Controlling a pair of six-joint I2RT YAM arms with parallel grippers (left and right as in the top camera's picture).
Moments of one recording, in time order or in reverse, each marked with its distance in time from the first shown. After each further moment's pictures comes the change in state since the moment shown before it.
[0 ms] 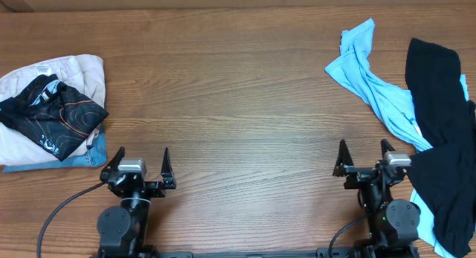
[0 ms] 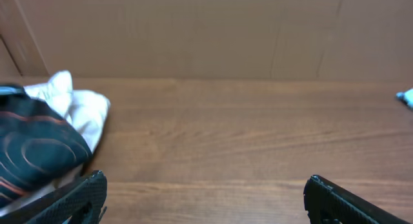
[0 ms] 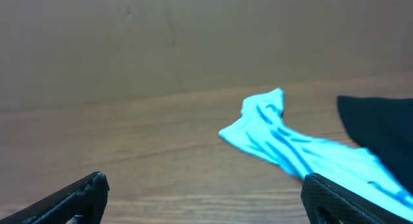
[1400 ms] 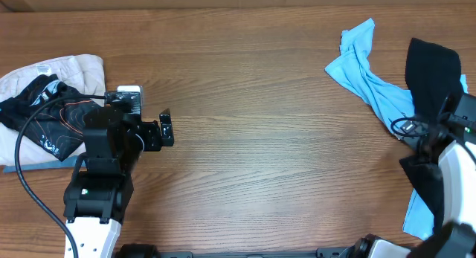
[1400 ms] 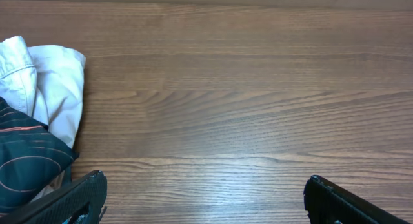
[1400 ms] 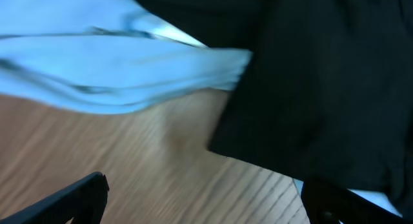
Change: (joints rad) left arm 0.000 0.887 0.706 -0.315 0.040 -0.026; right arm -0.553 1.405 0.861 -0.668 0.089 0.300
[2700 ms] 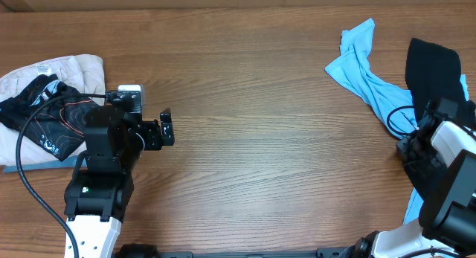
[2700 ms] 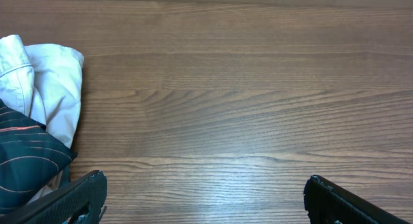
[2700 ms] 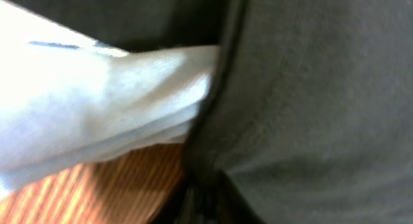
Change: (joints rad) left arm 0.000 0.007 0.001 0.002 0.003 0.000; right arm -0.011 0.316 0.002 0.113 0.124 0.095
